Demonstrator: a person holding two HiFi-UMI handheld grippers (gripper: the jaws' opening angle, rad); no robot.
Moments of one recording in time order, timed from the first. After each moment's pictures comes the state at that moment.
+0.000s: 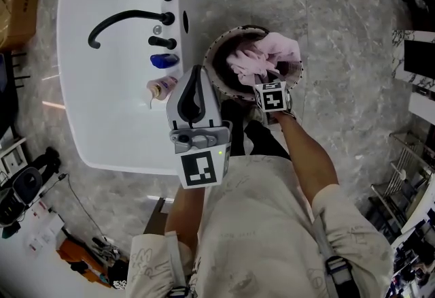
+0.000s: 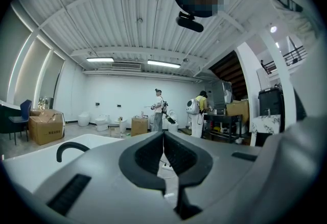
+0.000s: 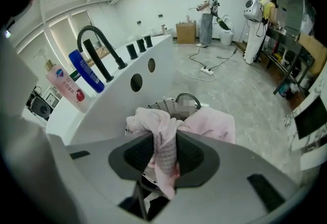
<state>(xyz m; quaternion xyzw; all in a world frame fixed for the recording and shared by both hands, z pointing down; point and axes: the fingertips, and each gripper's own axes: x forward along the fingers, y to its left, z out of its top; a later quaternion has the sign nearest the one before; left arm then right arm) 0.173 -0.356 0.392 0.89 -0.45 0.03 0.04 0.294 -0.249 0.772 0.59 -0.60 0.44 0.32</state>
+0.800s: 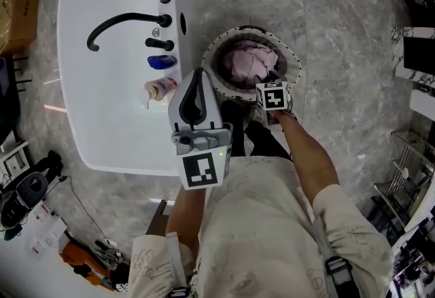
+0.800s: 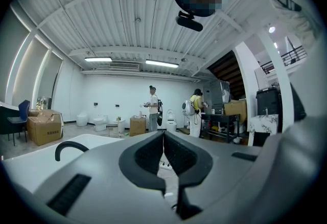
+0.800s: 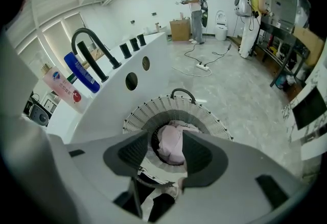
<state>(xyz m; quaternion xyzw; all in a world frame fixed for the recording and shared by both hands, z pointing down) 0.185 -0.343 0.386 0.90 -0.44 0.01 0.04 0.306 -0.233 0.779 0.60 -0.58 0.46 0.31</state>
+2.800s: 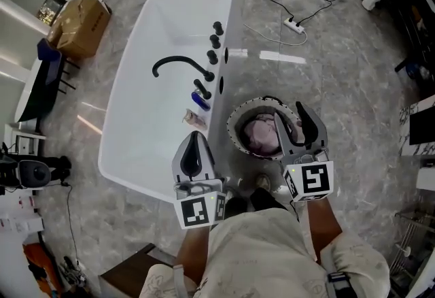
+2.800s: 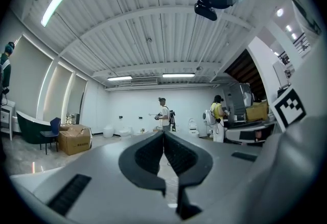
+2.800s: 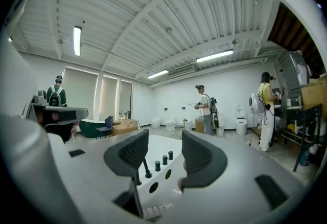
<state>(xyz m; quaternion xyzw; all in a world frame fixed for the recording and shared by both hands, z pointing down) 0.101 -0.213 0.272 0.82 -0.57 0.00 0.00 0.303 -0.216 0.302 0.64 -0.77 0.03 0.03</state>
